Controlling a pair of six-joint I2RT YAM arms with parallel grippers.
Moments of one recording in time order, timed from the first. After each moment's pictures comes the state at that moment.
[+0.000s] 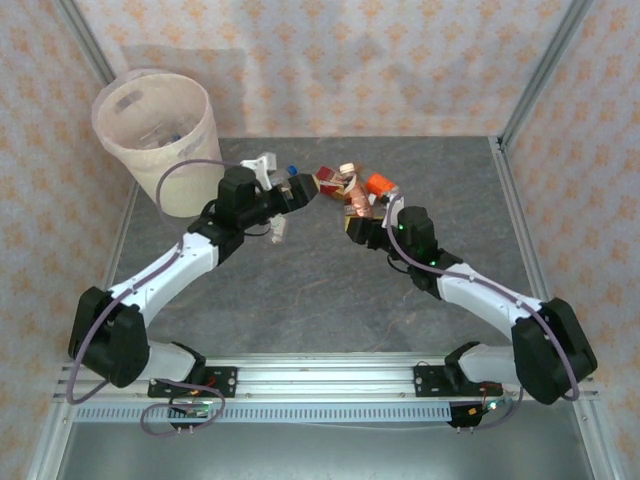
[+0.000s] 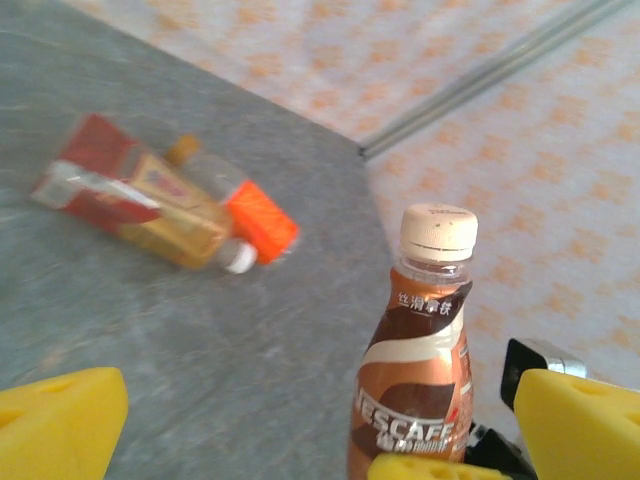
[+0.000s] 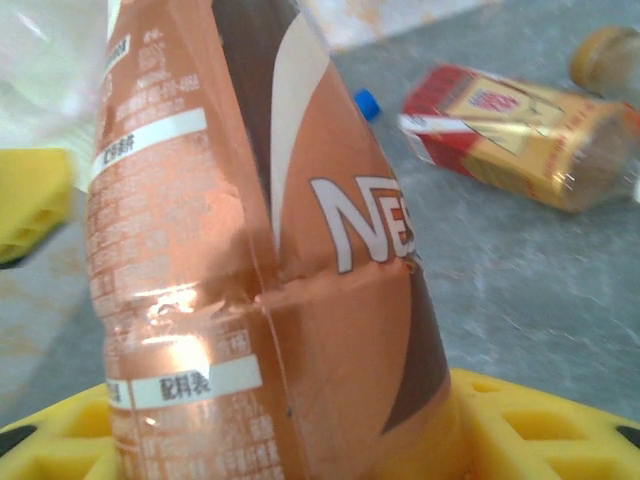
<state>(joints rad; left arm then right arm) -0.42 1.39 1.01 0.07 0.32 -0.81 0.51 1.24 0.64 0.27 -0.22 0.55</state>
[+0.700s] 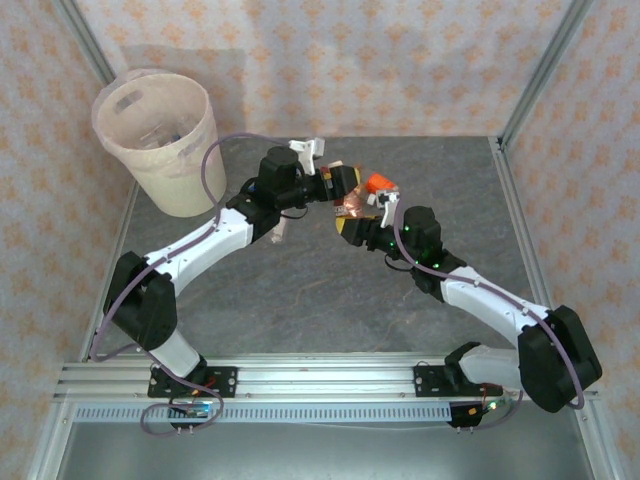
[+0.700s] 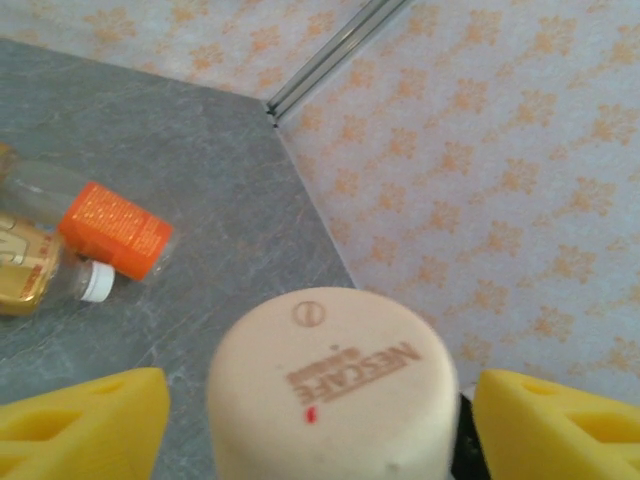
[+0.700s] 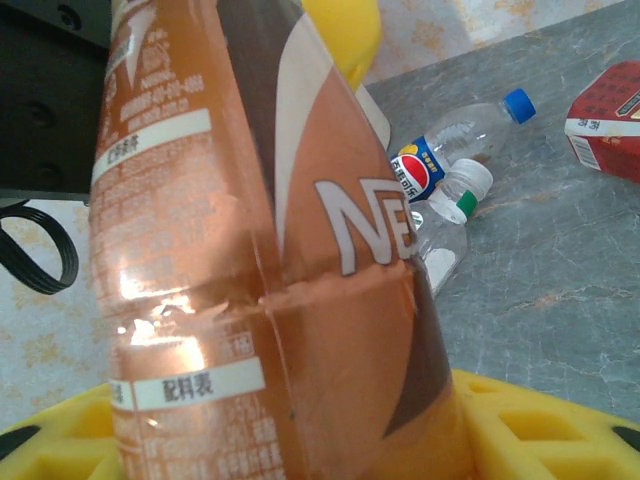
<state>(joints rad) -0.54 1.62 1.29 0.03 0.35 -0.73 0.52 1.21 0.64 0.34 -0.43 0.62</state>
